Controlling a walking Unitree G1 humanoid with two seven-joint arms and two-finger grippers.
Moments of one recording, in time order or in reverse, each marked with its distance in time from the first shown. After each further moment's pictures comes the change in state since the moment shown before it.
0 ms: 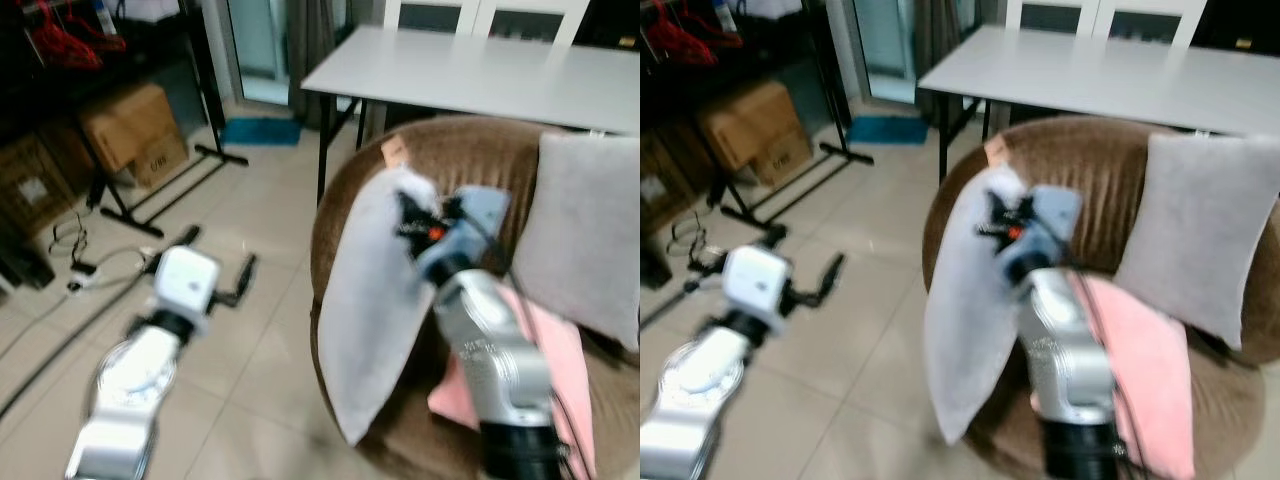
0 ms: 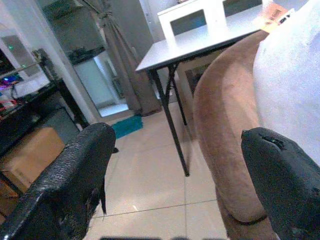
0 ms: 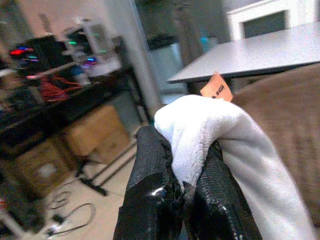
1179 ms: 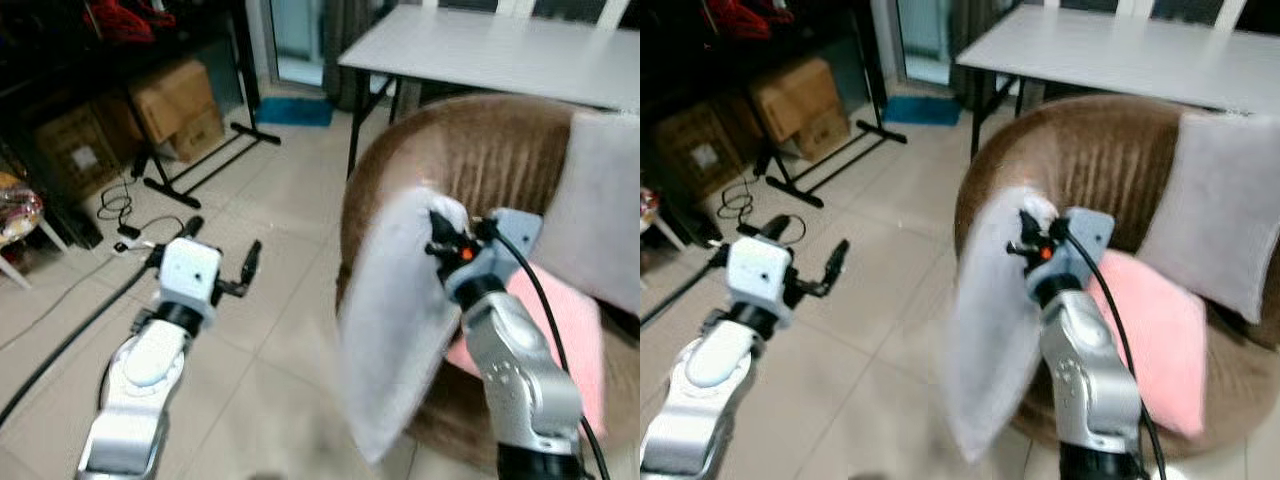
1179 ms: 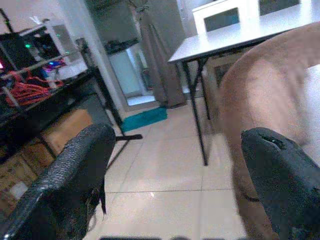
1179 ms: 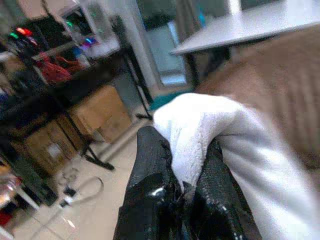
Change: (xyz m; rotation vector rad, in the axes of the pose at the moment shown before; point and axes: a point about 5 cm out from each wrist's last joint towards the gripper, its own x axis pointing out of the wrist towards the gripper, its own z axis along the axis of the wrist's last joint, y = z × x) left arm 0.002 0.011 0.004 -0.024 -0.013 0.102; right arm -0.014 -0.007 -0.005 0.018 0.033 -0.052
